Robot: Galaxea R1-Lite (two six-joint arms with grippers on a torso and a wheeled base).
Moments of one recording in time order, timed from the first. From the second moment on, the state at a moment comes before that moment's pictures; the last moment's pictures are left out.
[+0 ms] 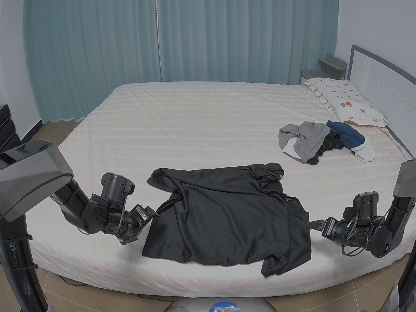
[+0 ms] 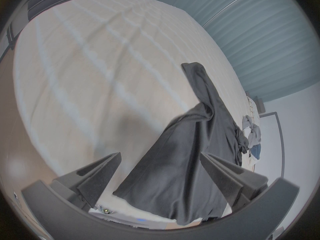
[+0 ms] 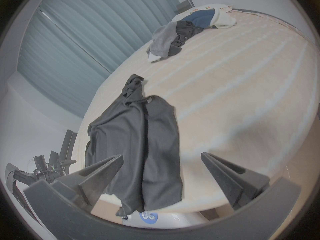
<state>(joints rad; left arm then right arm) -0.27 2.16 -0.84 -0.39 -0.09 -0.99 0.09 2.09 -0.30 -1.10 0.19 0.59</state>
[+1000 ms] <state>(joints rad) -0.35 2.06 -0.75 -0.42 -0.06 -1.10 0.14 2.09 -0.29 -1.13 0.20 0.67</state>
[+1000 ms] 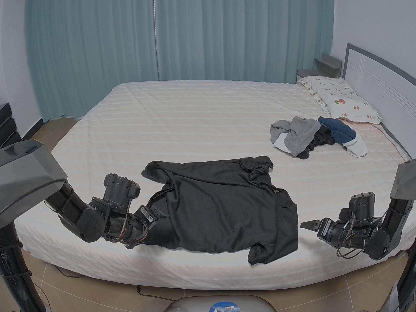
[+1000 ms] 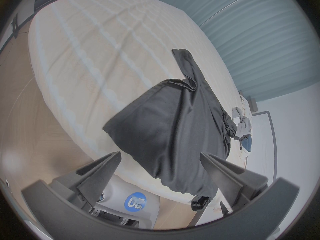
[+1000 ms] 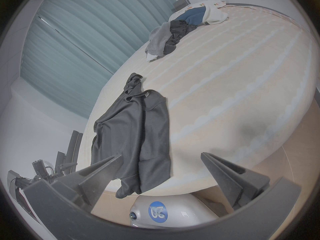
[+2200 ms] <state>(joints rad) -0.22 2.15 -0.69 -0.48 0.01 -0.88 0.20 2.14 -0.32 -1.13 0.19 0.76</state>
